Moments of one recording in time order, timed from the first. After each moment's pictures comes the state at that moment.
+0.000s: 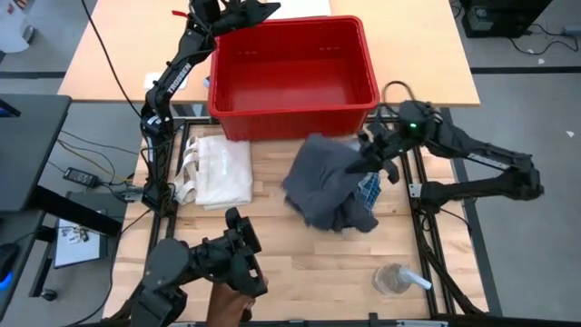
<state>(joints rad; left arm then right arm) 0.99 2.06 2.36 -0.16 0.63 -0.77 -0.35 0.96 1.04 -0.33 -0.74 0.34</state>
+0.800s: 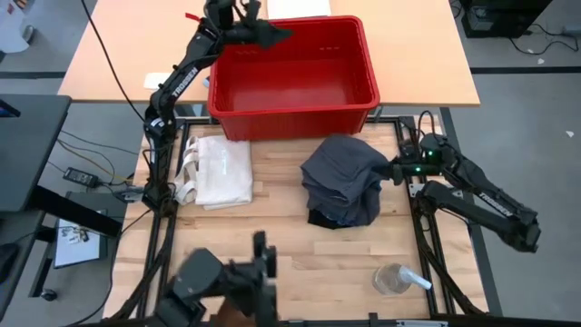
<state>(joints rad) 0.90 2.07 2.36 -0.33 0.79 -0.53 -0.72 0.34 0.45 -0.64 -0.44 0.57</state>
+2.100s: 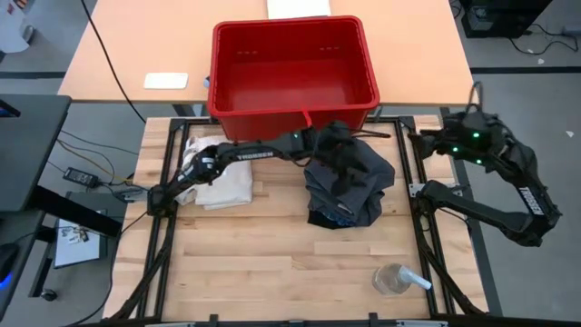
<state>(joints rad) 0.16 2.38 2.36 -0.43 0.45 0.08 -0.74 0.51 1.10 -1.12 0.07 0.50</state>
